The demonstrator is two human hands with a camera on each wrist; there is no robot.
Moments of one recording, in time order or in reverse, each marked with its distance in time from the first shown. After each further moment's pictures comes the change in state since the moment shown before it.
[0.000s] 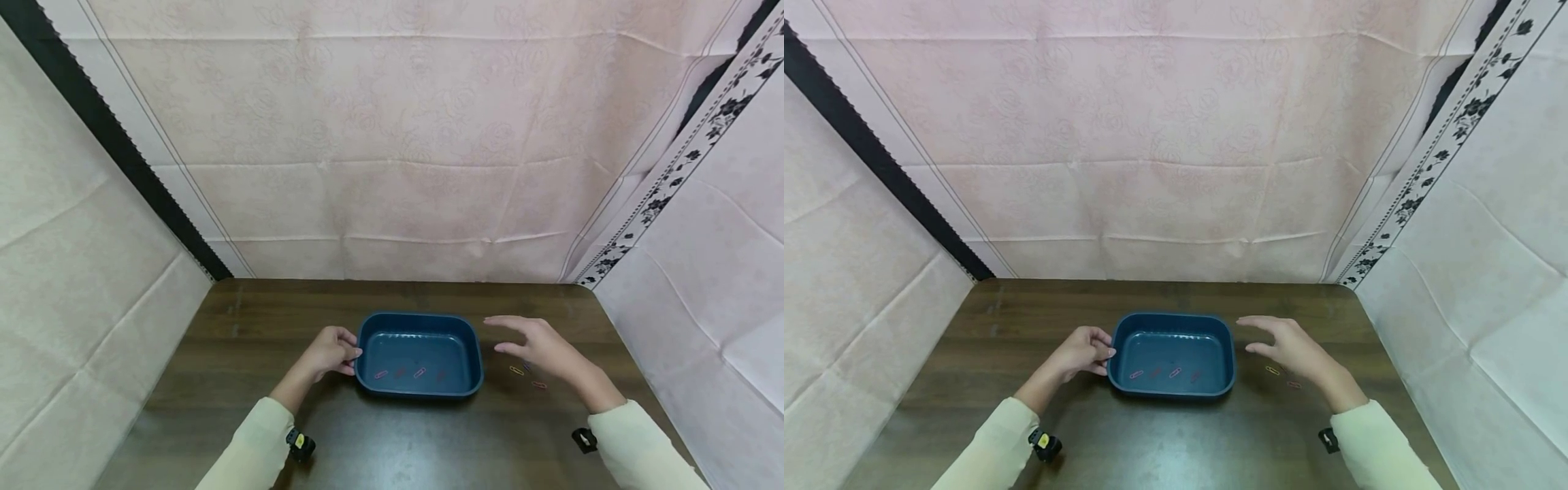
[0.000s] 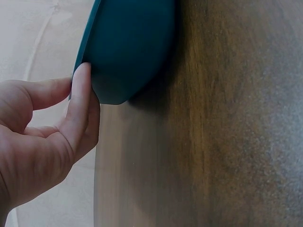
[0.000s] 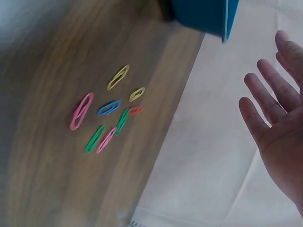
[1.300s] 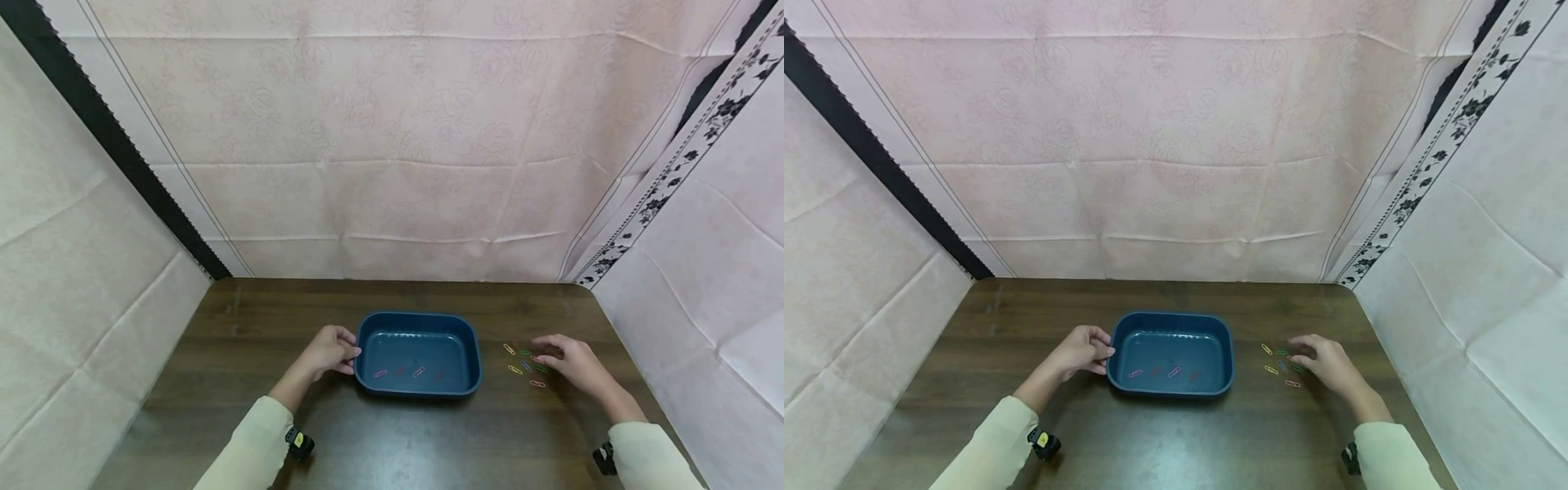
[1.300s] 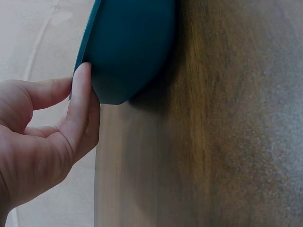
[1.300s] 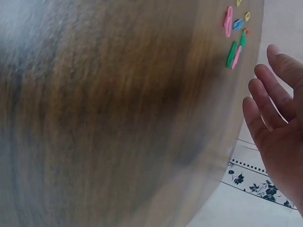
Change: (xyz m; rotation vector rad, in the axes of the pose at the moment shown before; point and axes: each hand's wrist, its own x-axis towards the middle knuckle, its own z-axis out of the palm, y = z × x) left_hand 0.000 0.001 -0.001 0.001 -0.002 0.006; right_hand -0.059 0.094 0.019 -0.017 0.081 0.337
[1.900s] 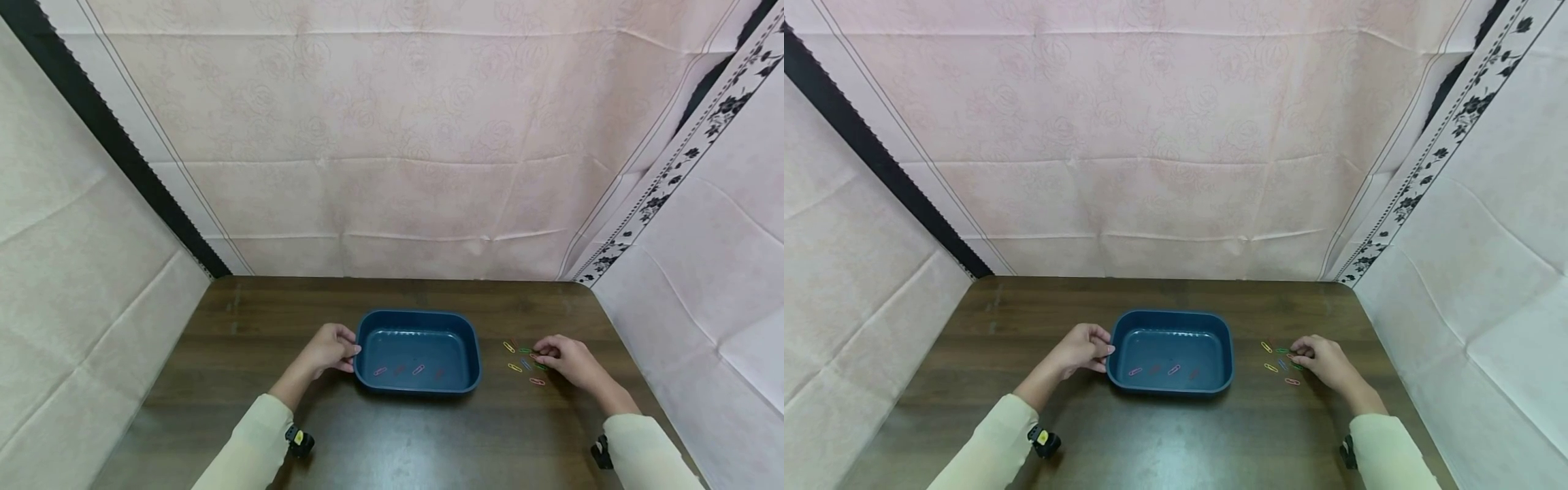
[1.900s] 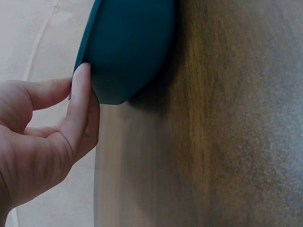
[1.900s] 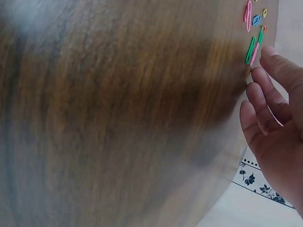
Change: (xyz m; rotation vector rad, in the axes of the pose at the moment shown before) left_hand -0.001 0.001 0.000 -0.012 -0.004 0.020; right_hand 0.007 0.012 0.008 -0.070 -0.051 0.010
